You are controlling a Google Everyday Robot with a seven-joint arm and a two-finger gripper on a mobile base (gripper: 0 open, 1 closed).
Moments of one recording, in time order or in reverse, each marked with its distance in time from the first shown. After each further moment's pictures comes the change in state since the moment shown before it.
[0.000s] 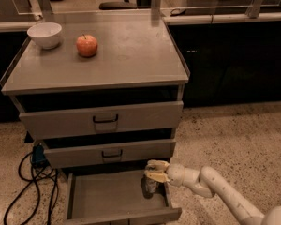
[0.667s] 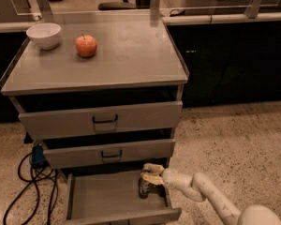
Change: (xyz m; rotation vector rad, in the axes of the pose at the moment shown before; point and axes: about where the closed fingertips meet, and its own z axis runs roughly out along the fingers) arm 0.056 -0.022 0.028 -0.011 -0.084 0.078
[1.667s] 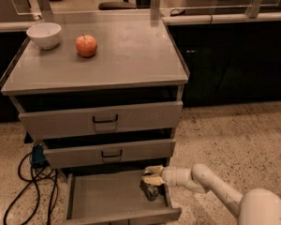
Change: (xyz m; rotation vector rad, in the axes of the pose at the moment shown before) arm 0.024 -0.012 -0.008 0.039 0.313 -0.035
